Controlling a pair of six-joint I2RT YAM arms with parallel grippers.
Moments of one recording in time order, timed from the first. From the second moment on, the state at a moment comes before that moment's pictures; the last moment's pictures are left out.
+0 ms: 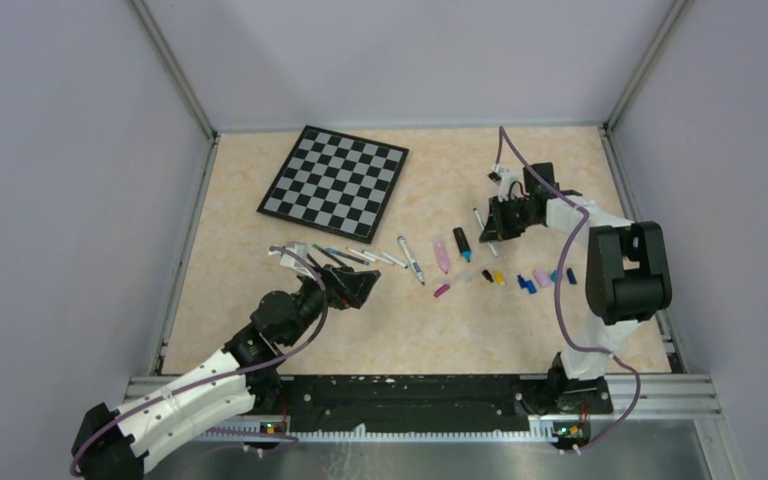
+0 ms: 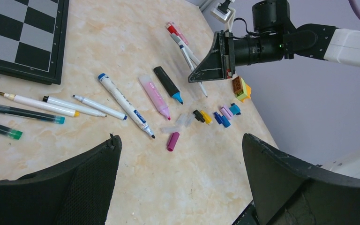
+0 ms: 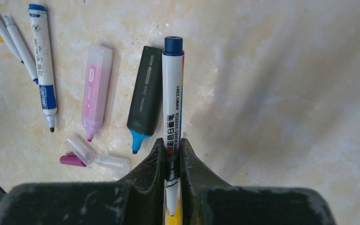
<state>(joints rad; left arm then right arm) -0.82 0.55 0.19 0.36 -0.18 -0.73 0.11 1.74 1.07 -0.39 -0.54 -0.12</state>
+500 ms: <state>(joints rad) -0.81 0.55 0.19 0.34 -0.19 -0.73 0.11 1.84 1.15 -0.41 -0.53 -0.10</state>
